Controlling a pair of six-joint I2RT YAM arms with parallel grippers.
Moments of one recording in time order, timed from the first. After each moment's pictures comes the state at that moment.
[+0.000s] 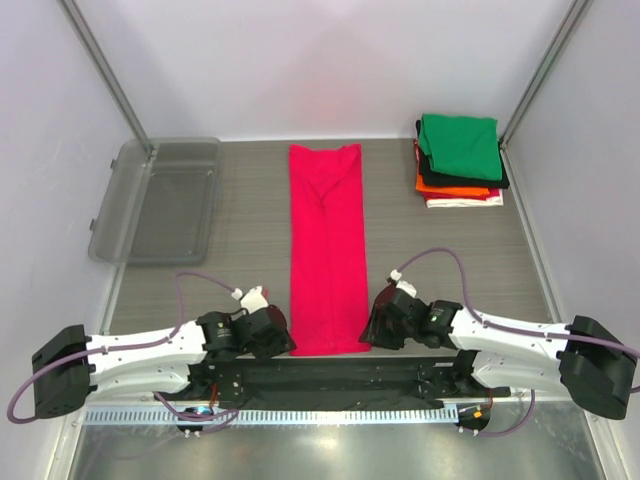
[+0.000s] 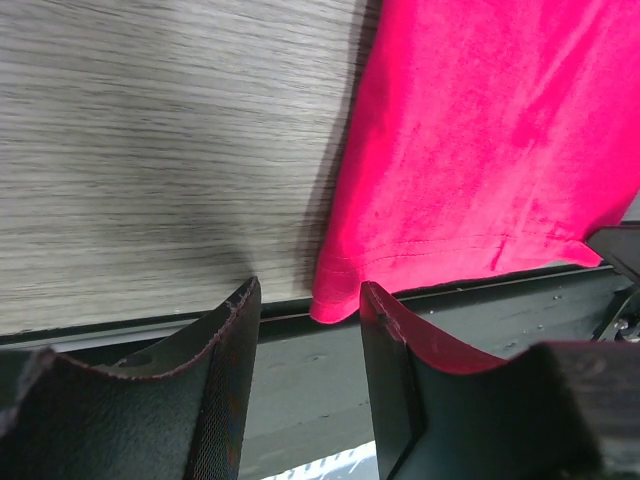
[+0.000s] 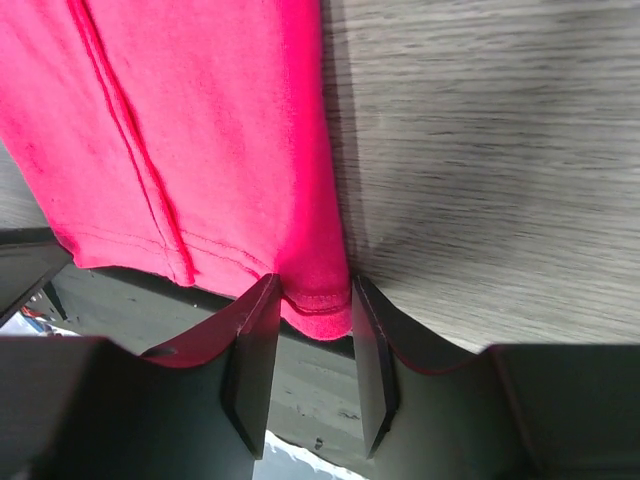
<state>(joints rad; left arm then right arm) -1.16 0.94 0.39 -0.50 -0.22 -1.41 0.99 1.05 0.39 -0.36 0.02 1.21</state>
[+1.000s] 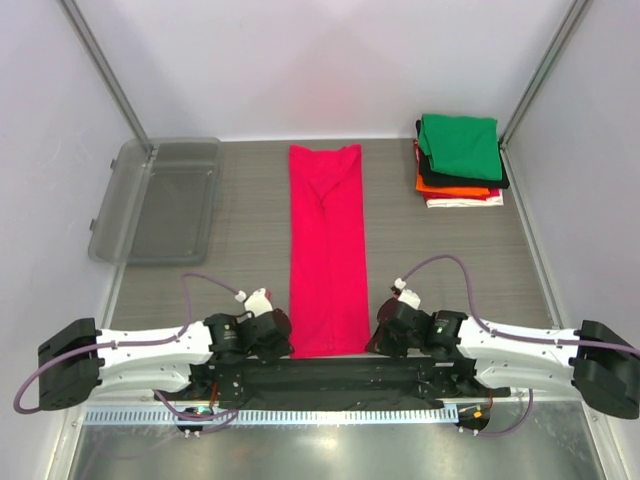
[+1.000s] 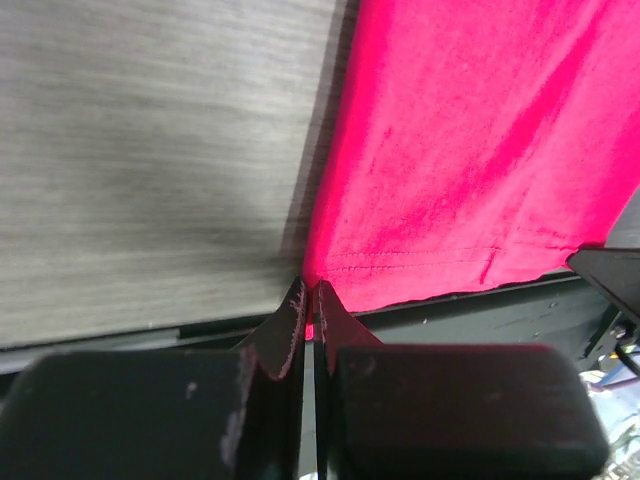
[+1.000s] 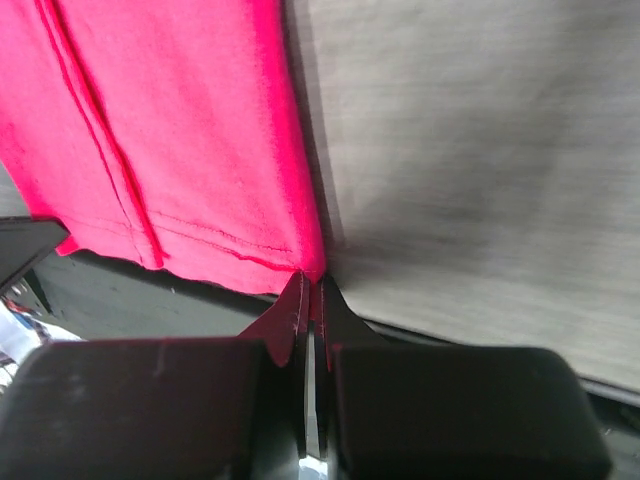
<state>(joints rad) -1.20 1.00 0.37 -0.42 -0.24 -1.45 1.07 0.96 0.33 -0.37 0.07 1.29</state>
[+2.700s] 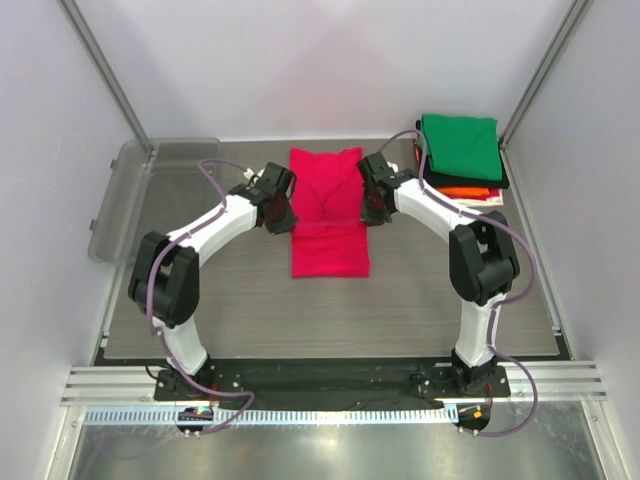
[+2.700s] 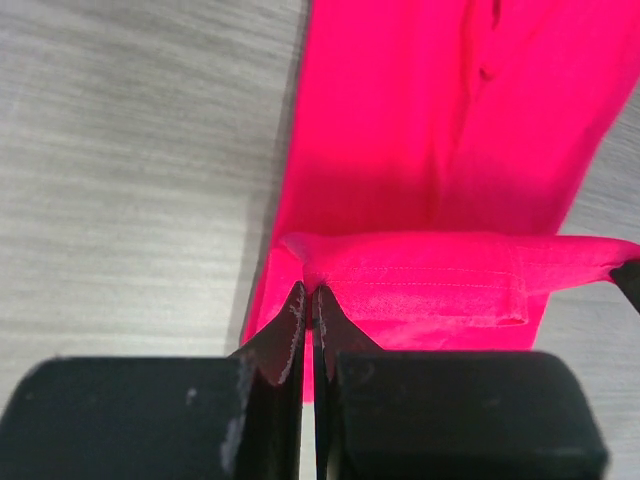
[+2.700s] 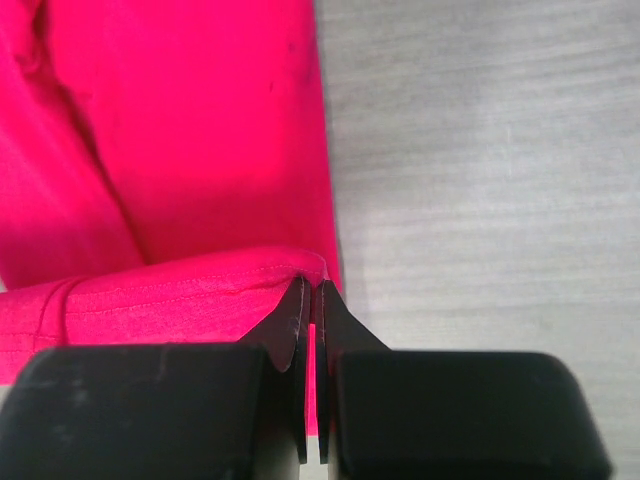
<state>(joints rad) -0.49 1.77 1.36 -0.59 -0.12 -0.81 0.46 1.93 1.52 -0.68 0.16 0.58</state>
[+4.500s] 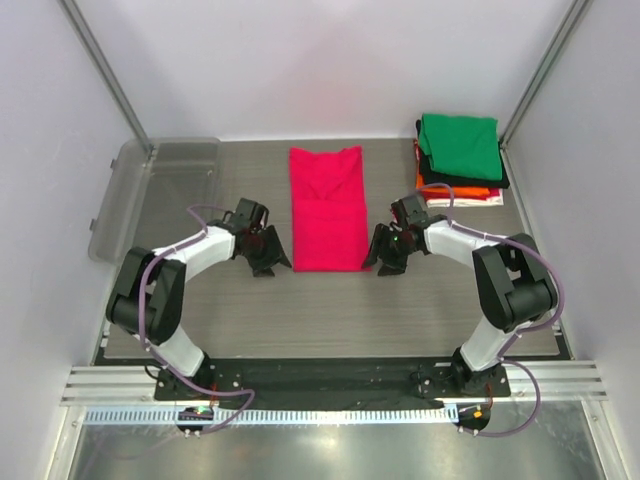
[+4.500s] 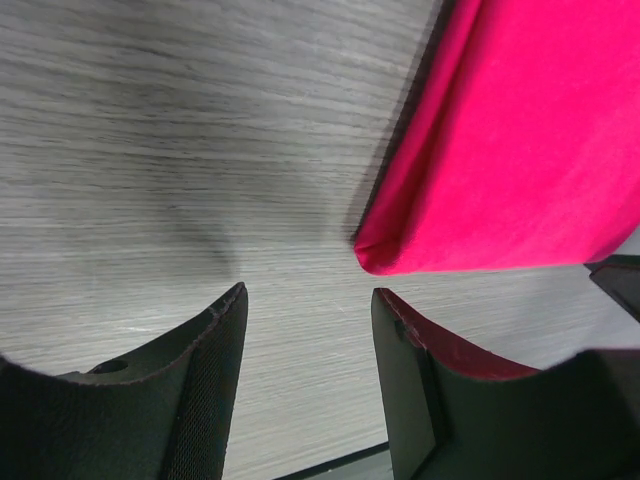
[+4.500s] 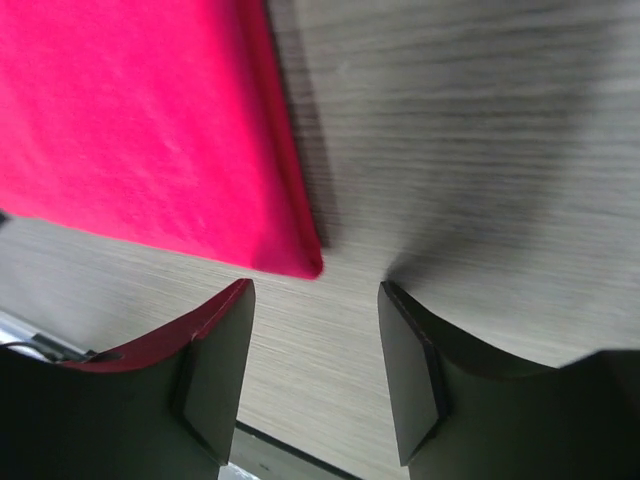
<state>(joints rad) -0.37 1.64 0.96 -0.45 0.20 -0.78 0.36 1.69 0.96 -0.43 -0.29 0.64</state>
